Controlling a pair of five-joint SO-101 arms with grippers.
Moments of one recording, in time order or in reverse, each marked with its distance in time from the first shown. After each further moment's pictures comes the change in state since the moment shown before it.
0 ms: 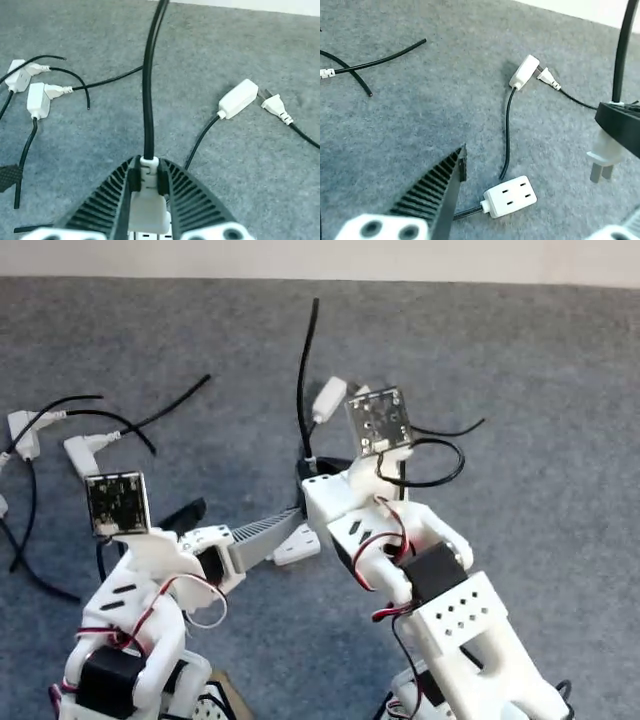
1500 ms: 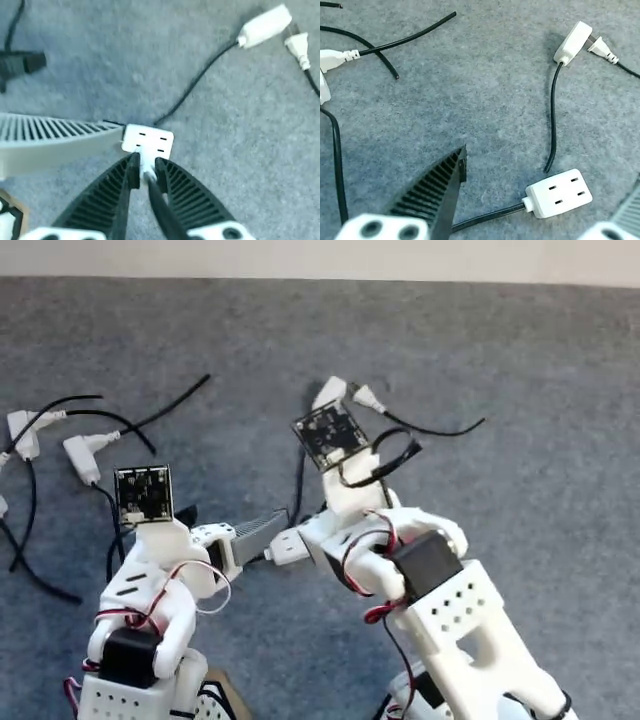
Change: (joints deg) left arm -9.1 -2.5 9.7 -4.8 -1.0; right arm -2.0 5.6 -10.5 27.2 12.5
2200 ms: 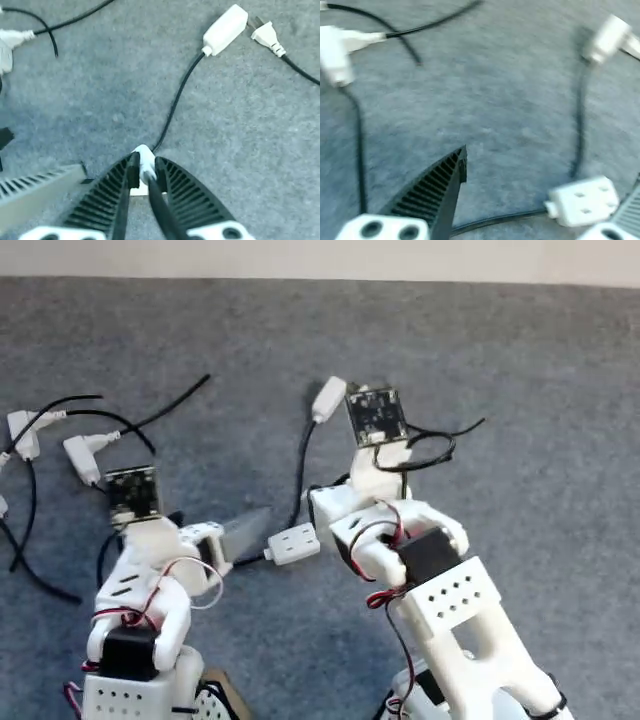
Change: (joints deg) left arm -6.8 -0.2 3.7 0.0 1.0; right arm 5.5 0.1 8.8 -15.6 -15.3
